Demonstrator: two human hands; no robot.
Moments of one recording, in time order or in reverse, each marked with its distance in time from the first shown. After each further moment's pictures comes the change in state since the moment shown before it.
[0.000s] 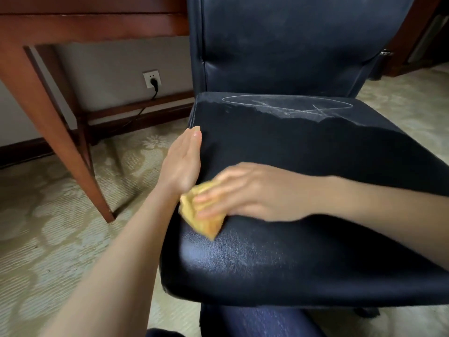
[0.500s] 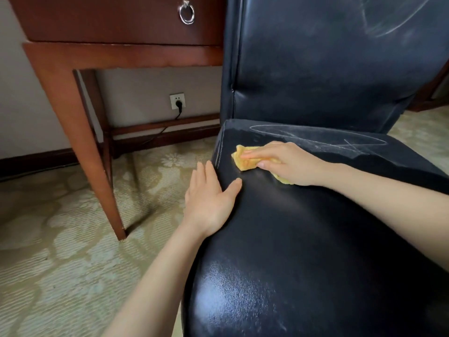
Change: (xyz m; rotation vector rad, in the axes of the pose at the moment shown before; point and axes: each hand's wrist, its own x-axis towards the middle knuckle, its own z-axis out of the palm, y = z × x) left_hand 0.003 -0.013 0.005 0.176 -0.019 -0.095; right_hand 0.020 0.108 -0.026 0.011 0.033 0.628
